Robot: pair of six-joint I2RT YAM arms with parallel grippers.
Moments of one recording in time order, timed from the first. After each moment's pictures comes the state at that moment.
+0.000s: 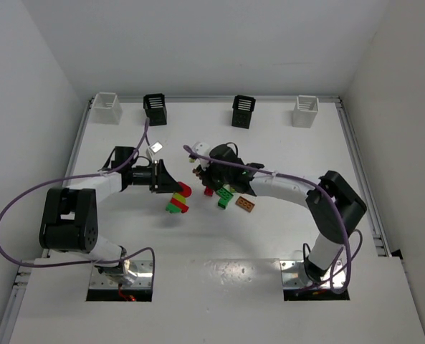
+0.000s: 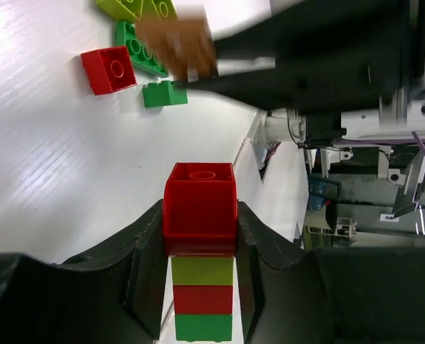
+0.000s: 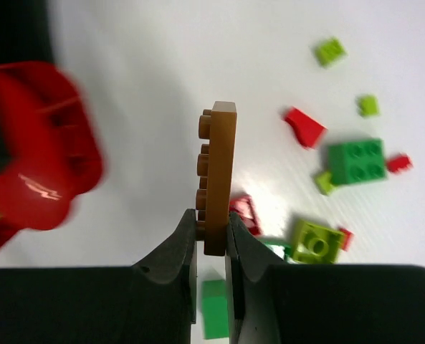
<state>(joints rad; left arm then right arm) -0.04 1.49 0.70 -0.13 1.19 -0.28 0.84 1.72 1.04 -0.02 -0.09 -0.10</state>
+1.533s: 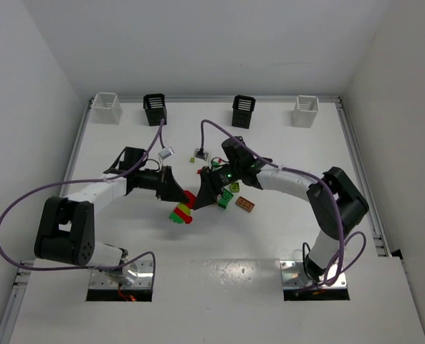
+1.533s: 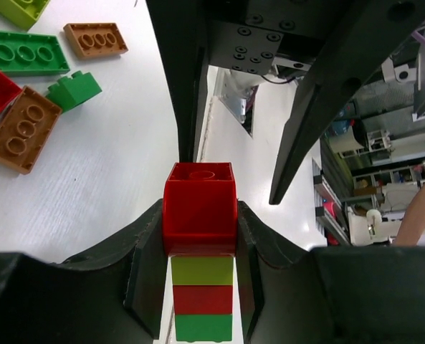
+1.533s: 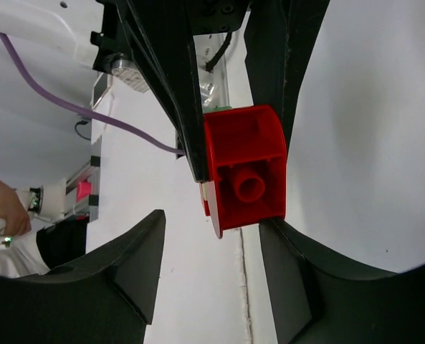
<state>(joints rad) -0.16 1.40 0.70 -0.22 1.33 -0.03 0.70 1.74 1.01 0.04 -1.05 0.30</state>
